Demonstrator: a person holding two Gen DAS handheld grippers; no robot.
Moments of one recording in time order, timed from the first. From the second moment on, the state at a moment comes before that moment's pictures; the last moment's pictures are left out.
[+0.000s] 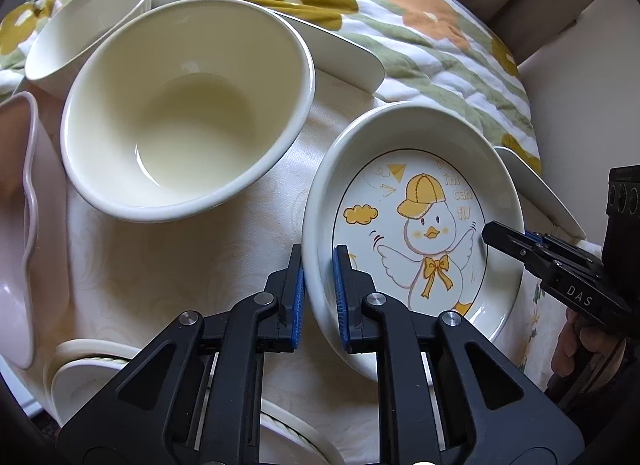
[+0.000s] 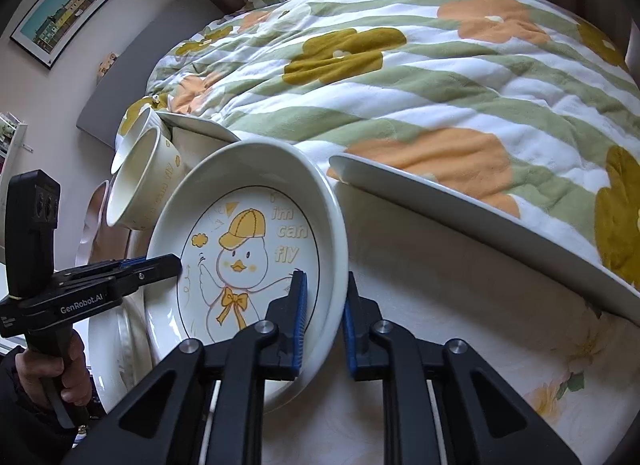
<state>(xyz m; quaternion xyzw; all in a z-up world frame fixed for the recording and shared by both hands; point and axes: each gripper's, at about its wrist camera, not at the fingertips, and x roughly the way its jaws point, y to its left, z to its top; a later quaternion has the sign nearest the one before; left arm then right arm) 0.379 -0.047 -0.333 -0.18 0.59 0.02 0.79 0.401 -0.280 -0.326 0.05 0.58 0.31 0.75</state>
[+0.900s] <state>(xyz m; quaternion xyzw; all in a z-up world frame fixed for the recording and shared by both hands) 0.307 -0.018 -0.223 -0.11 0.53 -0.05 0.84 0.306 -0.261 -0.225 0.08 0.53 0.25 0.81</state>
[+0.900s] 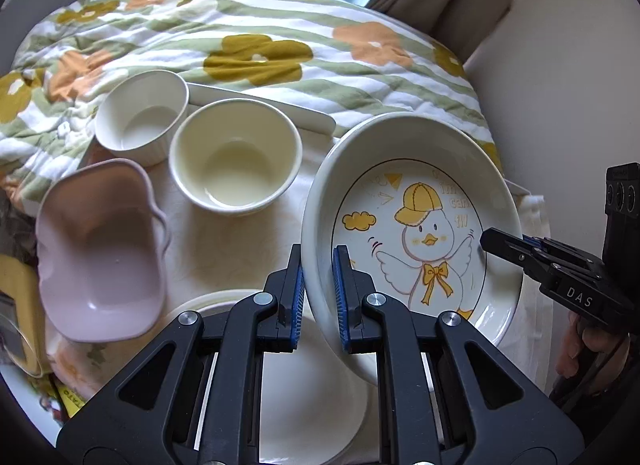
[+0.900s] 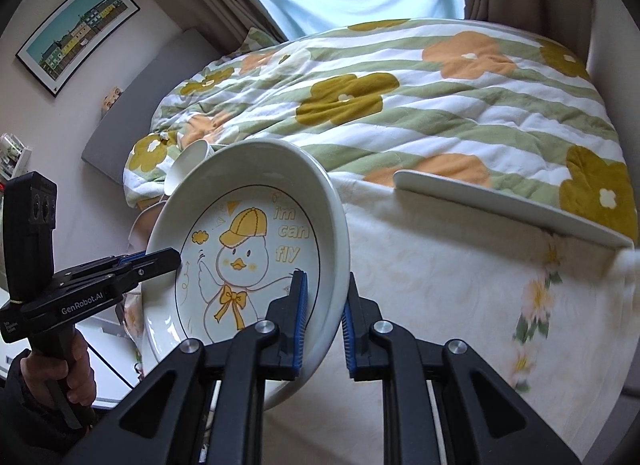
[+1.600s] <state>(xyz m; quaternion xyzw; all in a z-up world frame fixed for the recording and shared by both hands) 0.208 0.053 -0.253 -0.06 0.57 -0.13 0.81 0.170 -0.192 -0.246 0.14 0.54 0.15 0.81</state>
